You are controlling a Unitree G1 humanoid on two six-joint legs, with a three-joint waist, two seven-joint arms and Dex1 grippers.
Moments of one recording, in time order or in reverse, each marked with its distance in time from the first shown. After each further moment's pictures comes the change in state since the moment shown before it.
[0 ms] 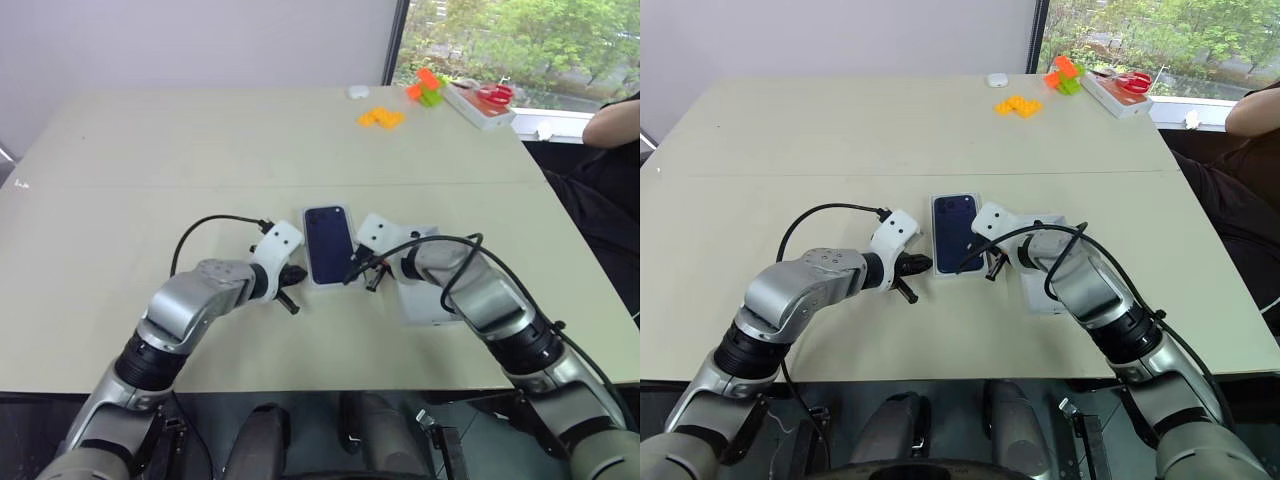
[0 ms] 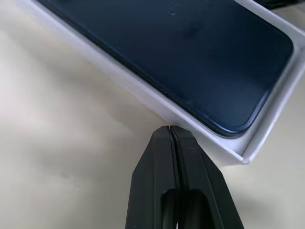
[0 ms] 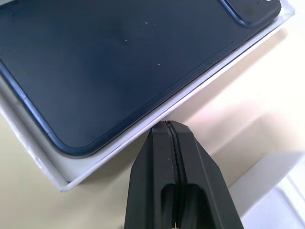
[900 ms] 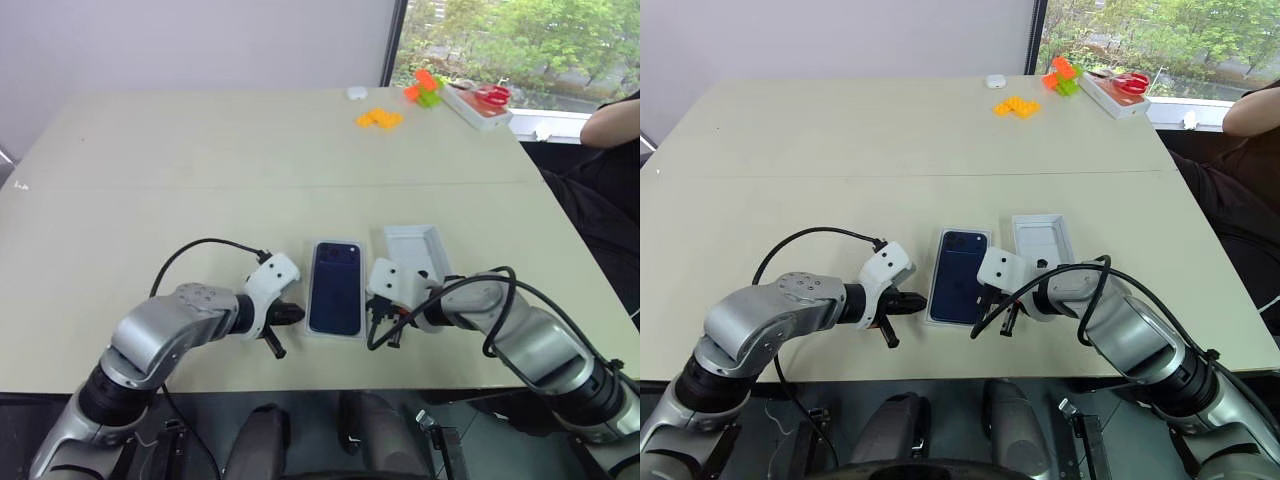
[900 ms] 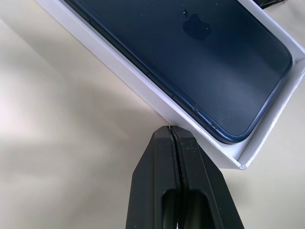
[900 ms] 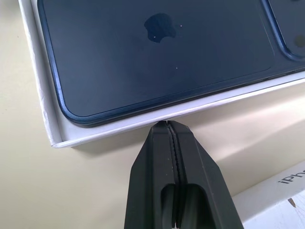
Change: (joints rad) left arm 0.117 0.097 0.051 -0.221 -0.108 0.163 -0.123; right arm 0.160 -0.188 -0.001 -0.349 0.156 0.132 0.112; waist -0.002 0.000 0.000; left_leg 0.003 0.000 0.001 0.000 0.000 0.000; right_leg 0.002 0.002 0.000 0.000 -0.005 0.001
